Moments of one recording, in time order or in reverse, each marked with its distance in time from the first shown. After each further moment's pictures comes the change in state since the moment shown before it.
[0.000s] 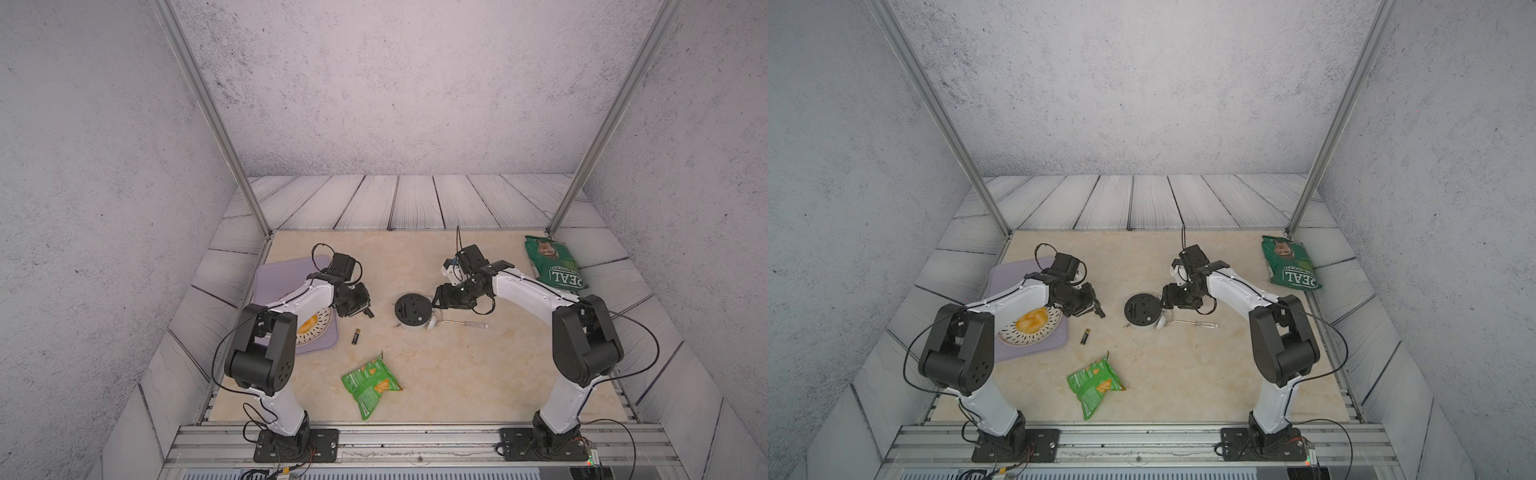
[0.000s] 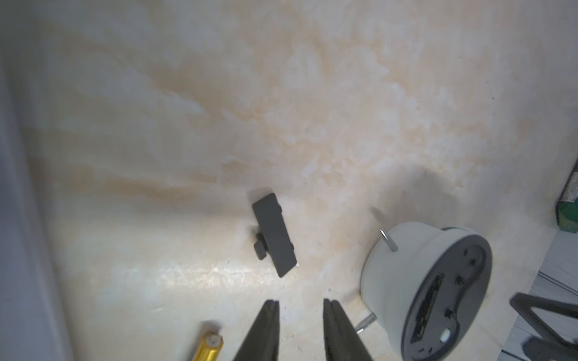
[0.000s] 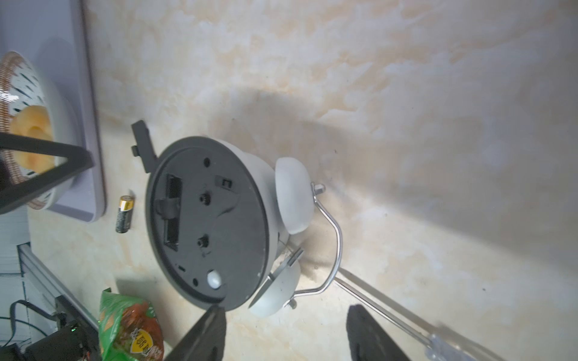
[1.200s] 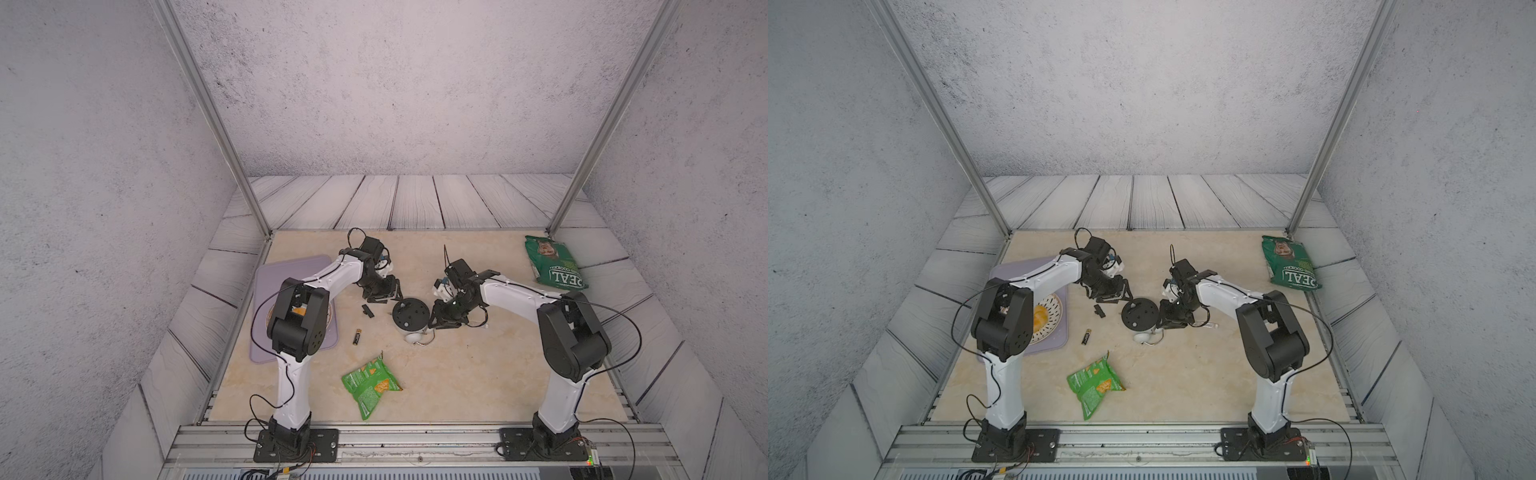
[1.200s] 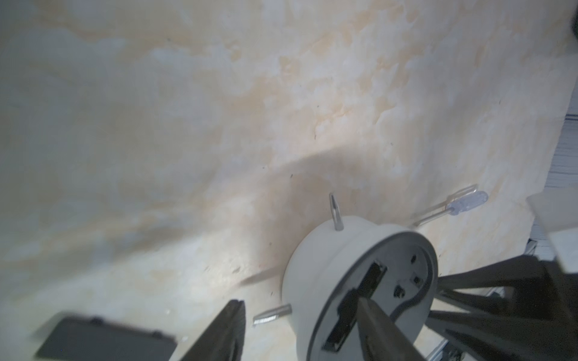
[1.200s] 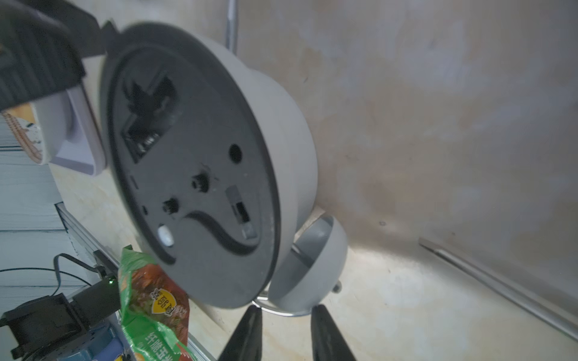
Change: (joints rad) left arm -0.109 0.343 0.486 -0.286 0.228 0.428; right arm 0.075 0.093 -0.053 -0.047 -0.132 0.081
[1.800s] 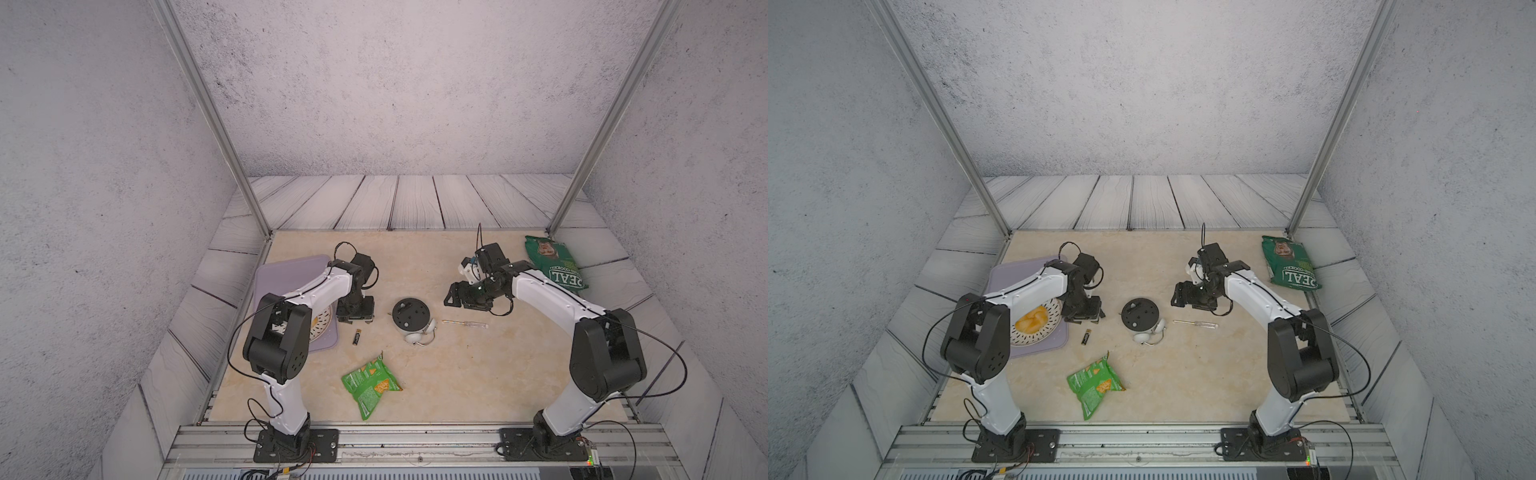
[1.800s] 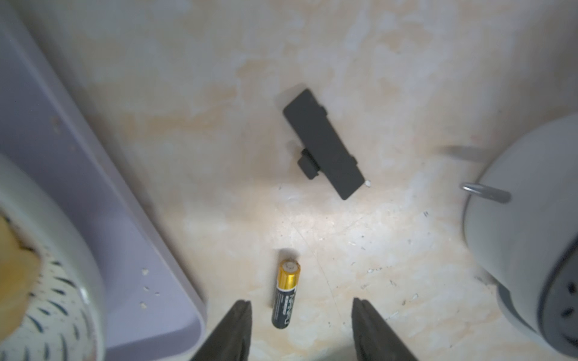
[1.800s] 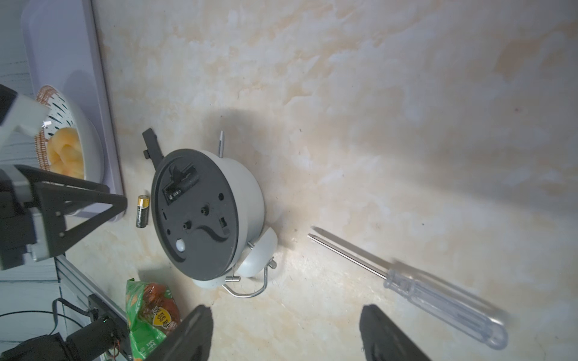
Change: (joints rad) left arm 0.001 -0.266 -0.244 -0.194 -0.428 -0.067; right arm -0.145 -0.175 0.026 -0.058 0.100 -0.089
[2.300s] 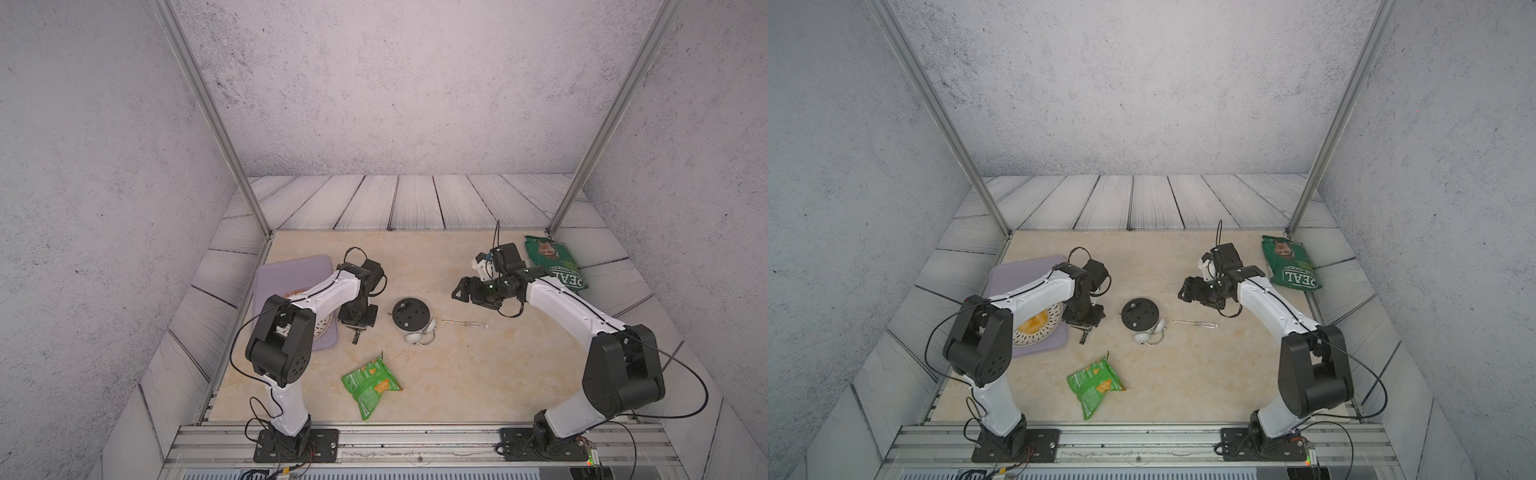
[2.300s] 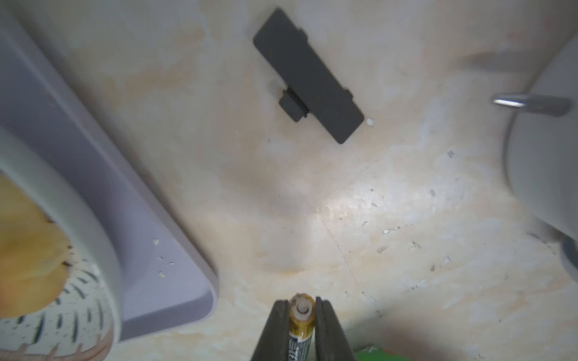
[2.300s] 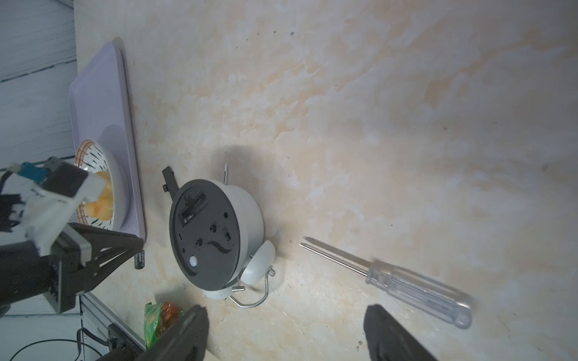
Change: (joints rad) left arm -0.067 0.023 -0.036 -0.068 -0.088 0.040; right arm -0.062 -0.117 -0.087 0.084 -0.006 0.071
